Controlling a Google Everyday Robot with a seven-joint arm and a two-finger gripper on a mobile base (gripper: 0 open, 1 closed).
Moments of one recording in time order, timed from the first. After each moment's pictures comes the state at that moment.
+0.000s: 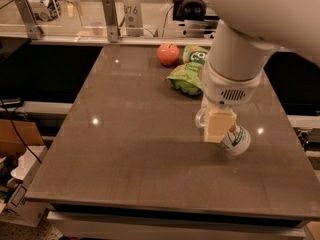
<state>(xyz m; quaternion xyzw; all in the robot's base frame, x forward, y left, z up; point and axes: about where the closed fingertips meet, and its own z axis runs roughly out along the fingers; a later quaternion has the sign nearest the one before) 0.449 -0.103 0.898 -0.68 0.73 -0.04 0.08</state>
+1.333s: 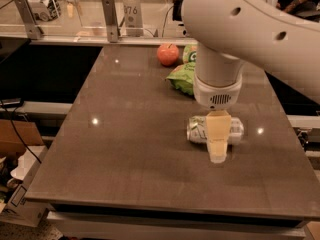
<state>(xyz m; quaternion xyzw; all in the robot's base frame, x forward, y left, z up) 0.474 -0.109 0.855 -0.71 0.70 -0.05 0.01</state>
